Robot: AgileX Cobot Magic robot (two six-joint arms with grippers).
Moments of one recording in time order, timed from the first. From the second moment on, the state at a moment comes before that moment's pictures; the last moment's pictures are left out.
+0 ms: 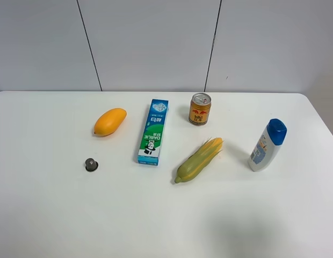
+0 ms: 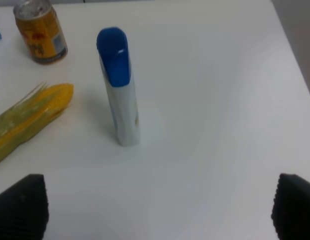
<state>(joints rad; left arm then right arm) 0.07 -0.01 -0.51 0.00 1.06 0.05 -0.03 0.03 -0.57 0.00 1.07 -0.01</state>
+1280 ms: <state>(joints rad) 0.07 -0.01 -0.51 0.00 1.06 0.05 0.06 1.53 -1.67 0.07 1.12 -0.09</state>
